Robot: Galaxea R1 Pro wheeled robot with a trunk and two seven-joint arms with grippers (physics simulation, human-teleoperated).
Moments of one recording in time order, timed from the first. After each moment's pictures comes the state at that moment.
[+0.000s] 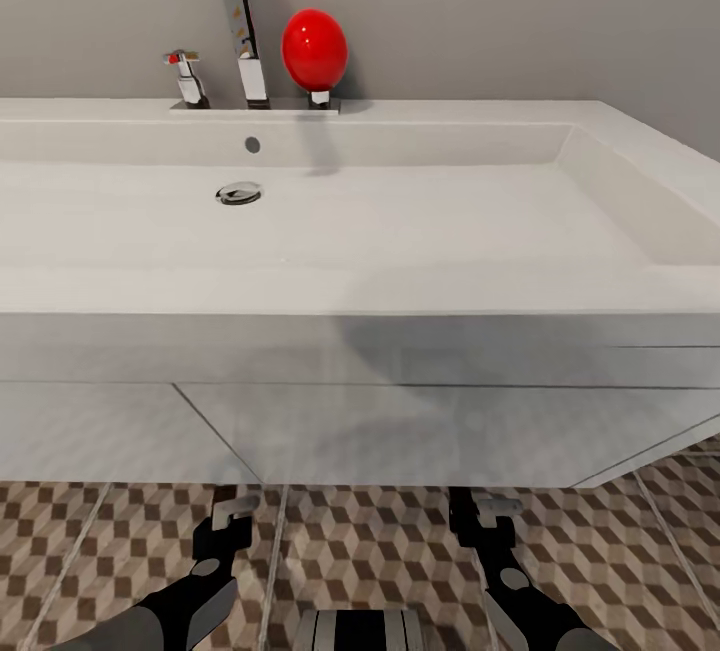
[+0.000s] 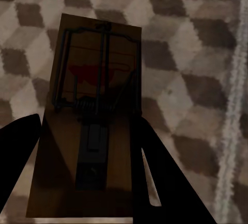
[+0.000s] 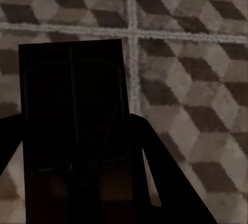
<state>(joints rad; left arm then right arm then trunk) -0.62 0.08 -0.97 -0.27 0.99 -0.29 0.38 -0.55 -0.03 0.40 -0.29 -0.30 -0.35 -0.21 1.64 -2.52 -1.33</state>
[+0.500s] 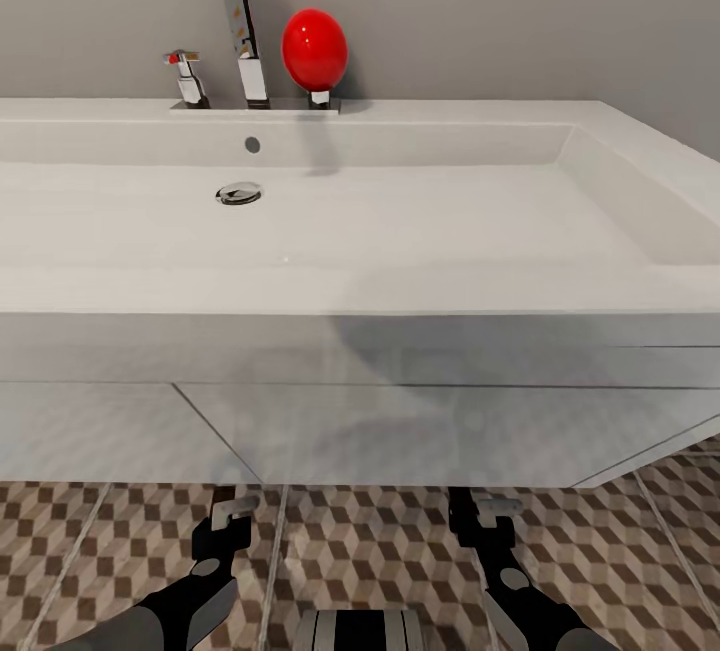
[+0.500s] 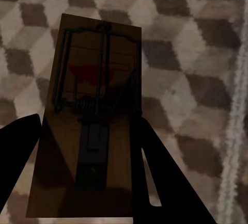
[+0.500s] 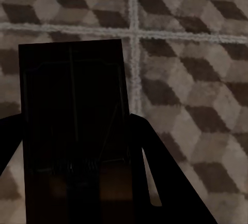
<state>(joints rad) -0.62 0.08 -0.97 -0.27 0.99 -0.29 0.40 -0.55 -0.03 0.40 -0.29 -0.30 -0.35 -0.21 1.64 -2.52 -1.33</state>
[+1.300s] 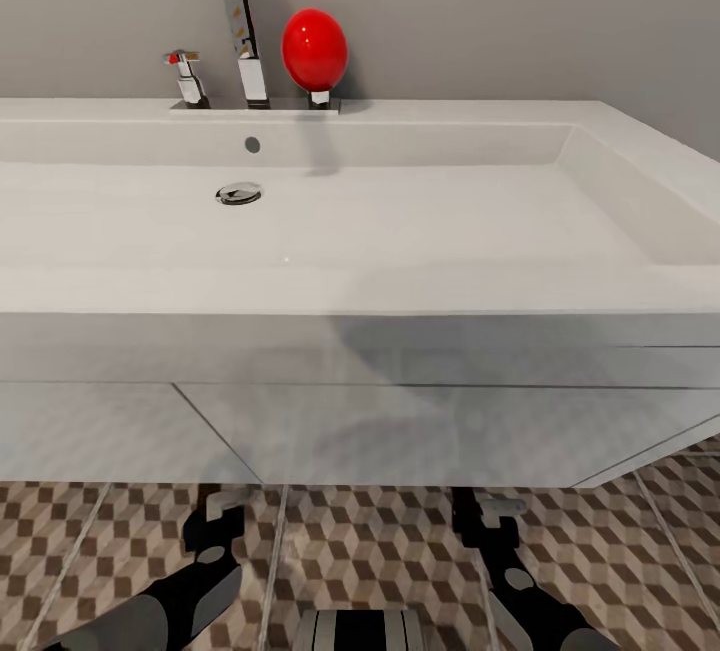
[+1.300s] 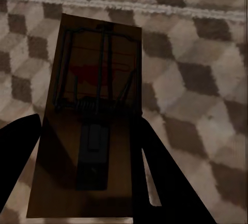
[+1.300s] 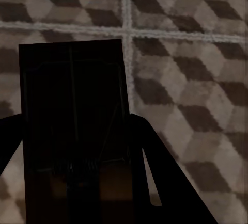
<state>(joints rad) -0.64 0.08 -0.97 -0.30 0.98 -0.29 0.56 -0.55 -0.04 0.40 -0.29 -0.30 -0.35 -0.20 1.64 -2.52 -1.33</state>
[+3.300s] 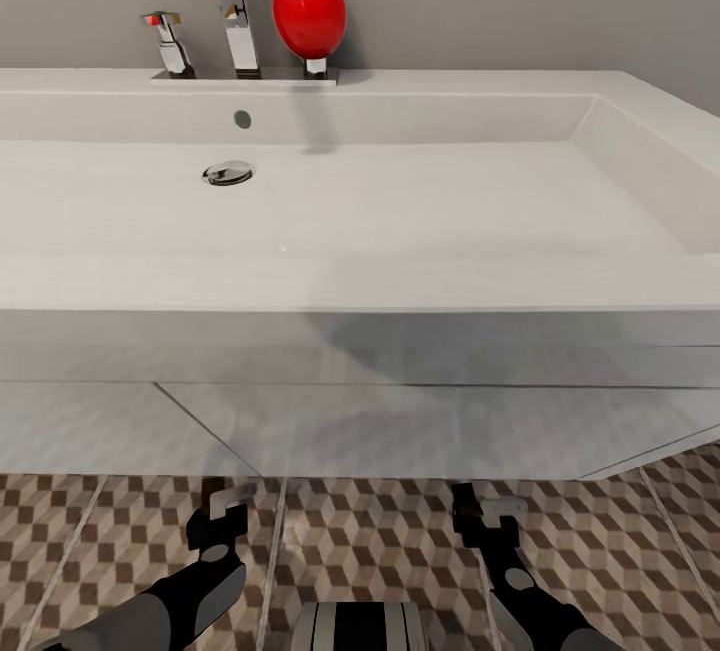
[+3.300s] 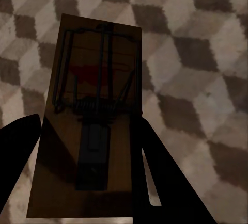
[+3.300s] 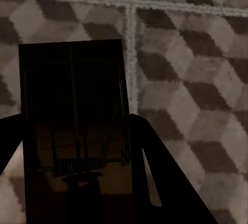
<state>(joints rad) -0.64 0.07 -0.97 -0.31 0.98 -0.29 0.57 -0.55 -0.04 0.40 -0.29 -0.30 -0.35 -0.20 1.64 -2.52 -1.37</state>
